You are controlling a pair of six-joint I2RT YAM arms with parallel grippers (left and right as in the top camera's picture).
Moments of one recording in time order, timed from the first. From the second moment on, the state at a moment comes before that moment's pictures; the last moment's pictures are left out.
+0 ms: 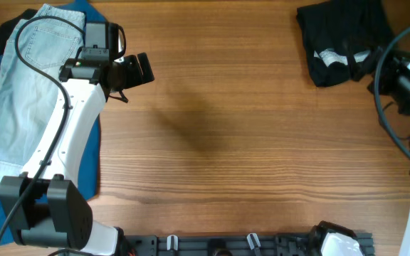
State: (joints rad) left arm -0.10 1.67 1.38 -0.76 0.02 -0.37; right arm -0.32 1.10 1.36 -0.64 -0.66 0.29
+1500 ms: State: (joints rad) left arm -0.10 1.67 1.38 -0.76 0.02 -0.37; right arm -0.04 0.02 0.02 0.00 -0.18 0.18
